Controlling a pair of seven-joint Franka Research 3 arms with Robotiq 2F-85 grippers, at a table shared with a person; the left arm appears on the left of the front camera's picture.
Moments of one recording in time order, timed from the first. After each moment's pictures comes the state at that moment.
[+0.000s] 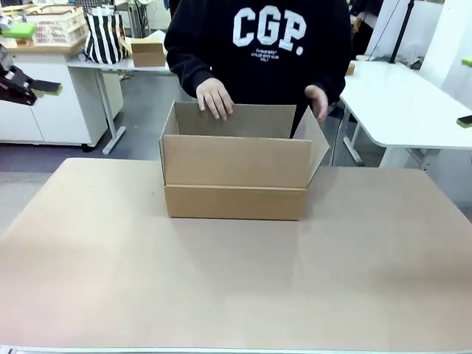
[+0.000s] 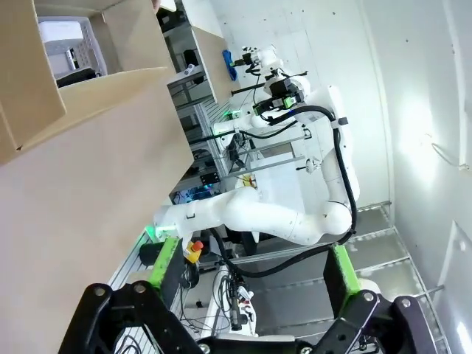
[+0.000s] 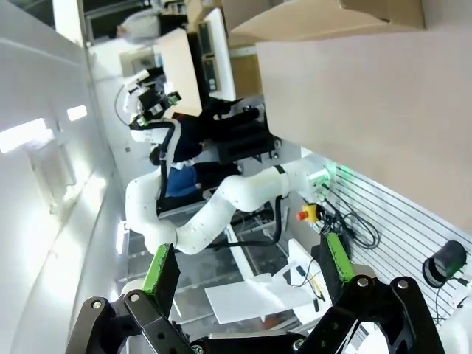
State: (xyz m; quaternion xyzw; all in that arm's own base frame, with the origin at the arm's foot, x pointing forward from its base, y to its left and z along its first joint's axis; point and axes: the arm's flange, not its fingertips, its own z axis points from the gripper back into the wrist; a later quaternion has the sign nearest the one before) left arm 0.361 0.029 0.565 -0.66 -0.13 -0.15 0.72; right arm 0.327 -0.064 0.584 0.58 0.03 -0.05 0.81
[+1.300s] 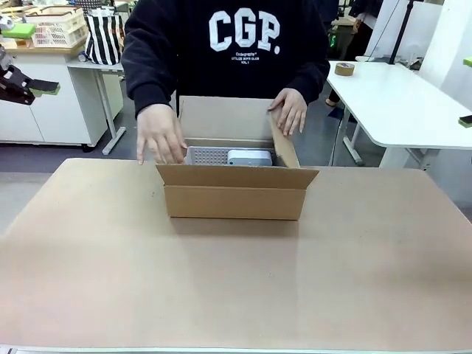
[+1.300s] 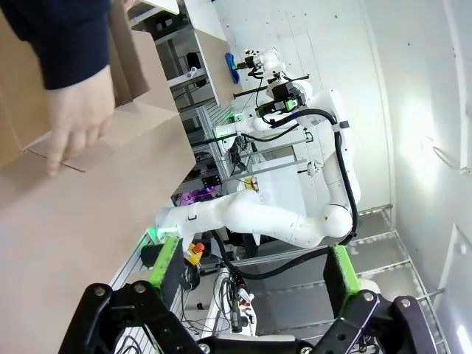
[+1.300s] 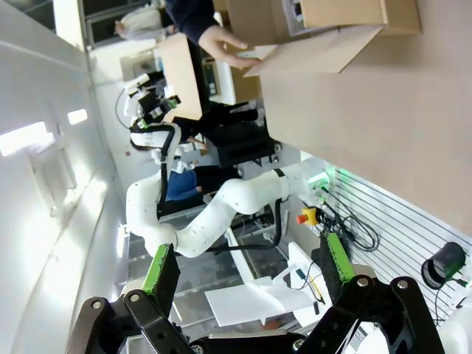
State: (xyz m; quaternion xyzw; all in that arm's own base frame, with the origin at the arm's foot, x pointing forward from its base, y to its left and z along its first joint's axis) left arm 0.360 0.035 0.566 -0.66 -0.13 -0.15 0.72; right arm 0.326 -0.069 0.584 0.58 0.03 -0.05 0.81
